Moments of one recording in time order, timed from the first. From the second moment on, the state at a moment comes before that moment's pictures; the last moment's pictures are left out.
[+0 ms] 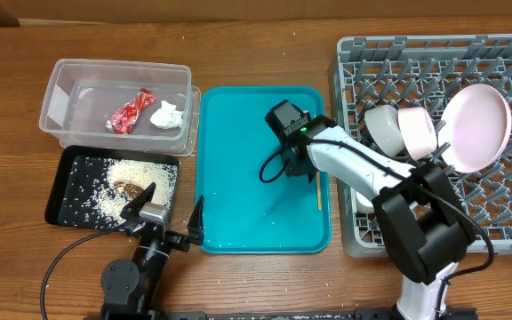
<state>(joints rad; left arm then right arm) -0.08 0.02 0.01 -0.06 0.22 -0.07 0.58 1.99 1.35 -0.78 0.26 0.36</state>
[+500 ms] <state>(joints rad) -0.08 0.02 0.01 -0.06 0.22 -0.07 0.51 2.01 1.35 -0.77 0.24 0.37</state>
